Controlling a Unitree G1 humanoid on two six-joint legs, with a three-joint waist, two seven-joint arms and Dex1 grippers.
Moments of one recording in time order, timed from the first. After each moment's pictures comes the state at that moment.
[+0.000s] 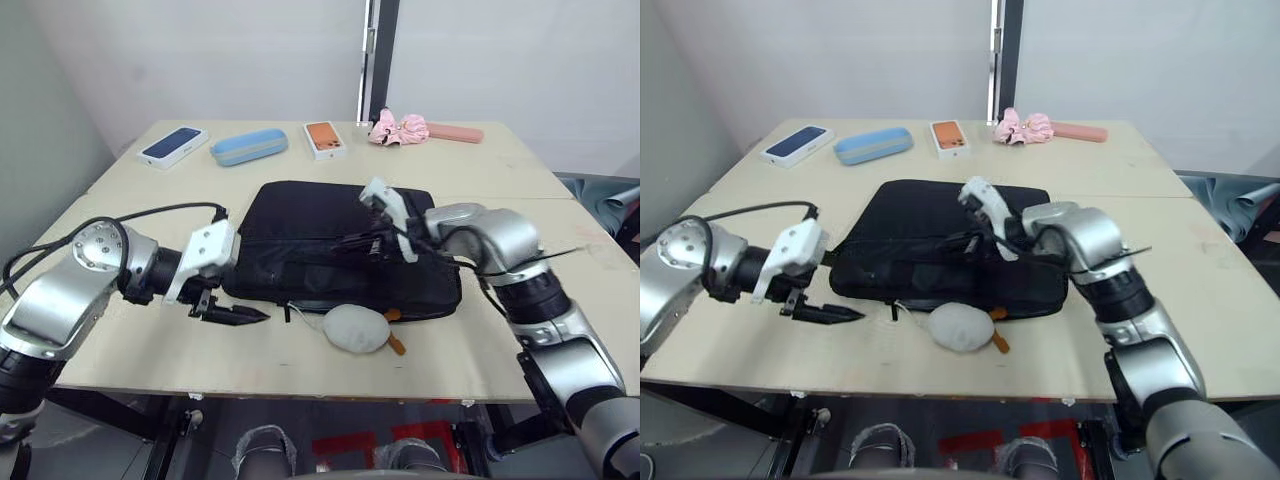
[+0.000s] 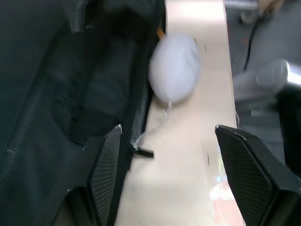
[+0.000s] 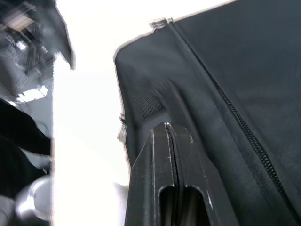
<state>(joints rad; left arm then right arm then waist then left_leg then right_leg) -0.38 1.02 0.03 -0.37 -0.54 0.57 -1.32 -0.79 -0.49 0.16 -0.15 0.55 1.17 0.97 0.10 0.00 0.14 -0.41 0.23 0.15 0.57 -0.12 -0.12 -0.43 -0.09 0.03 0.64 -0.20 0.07</state>
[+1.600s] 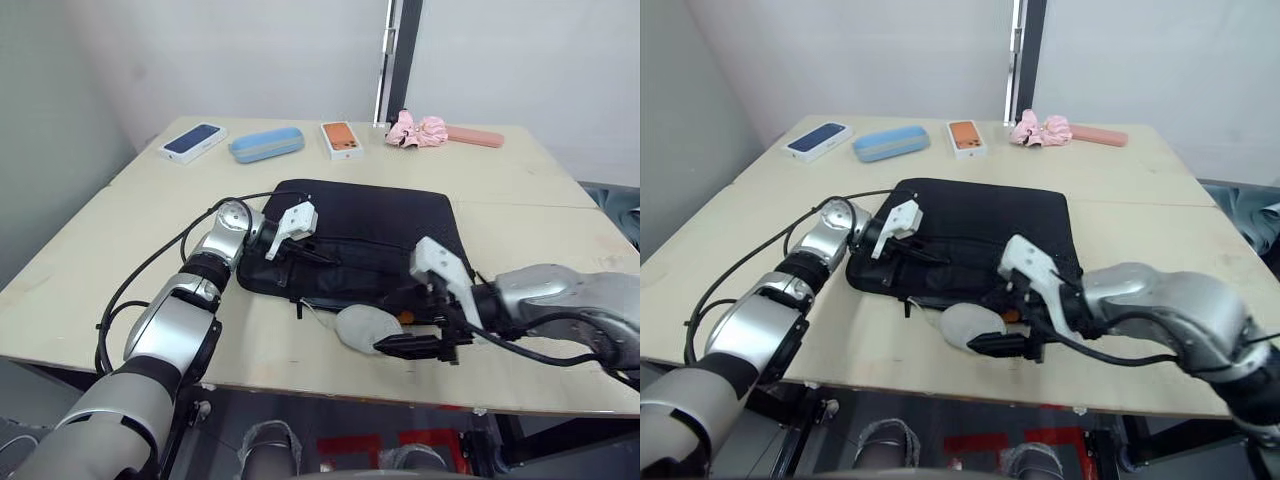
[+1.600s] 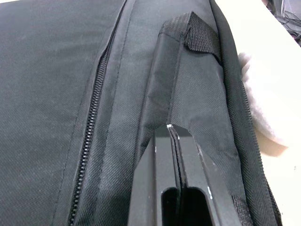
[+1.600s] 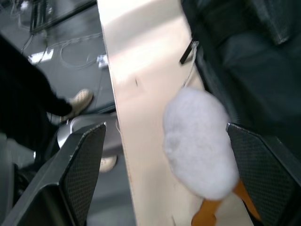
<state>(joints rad) -1.02 0.37 -0.27 1.05 -0.11 -0.29 -1.53 -0.46 -0.92 0.26 -0.58 0.94 1.04 0.68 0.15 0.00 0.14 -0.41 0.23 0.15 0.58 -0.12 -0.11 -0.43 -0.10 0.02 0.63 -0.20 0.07</state>
